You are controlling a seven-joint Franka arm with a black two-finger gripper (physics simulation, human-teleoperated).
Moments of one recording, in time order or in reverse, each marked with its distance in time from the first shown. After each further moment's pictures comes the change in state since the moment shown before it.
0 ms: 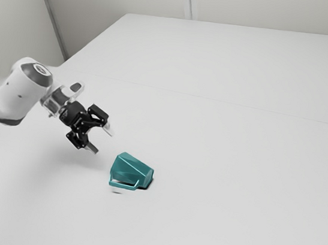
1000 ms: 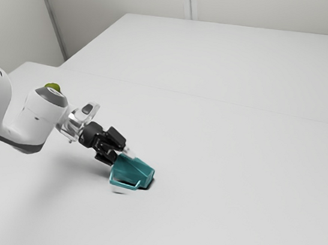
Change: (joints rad) arm -0.026 -0.016 -0.083 -0.159 -0.264 0.055 0.360
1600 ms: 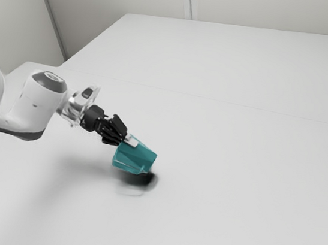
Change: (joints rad) arm 0.003 -0.073 -0.039 0.084 0.028 0.008 0.012
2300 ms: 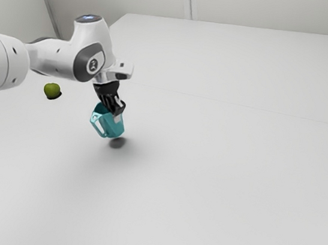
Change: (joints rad) arm -0.071 0.117 -0.084 0.285 1.096 0.316 -0.422
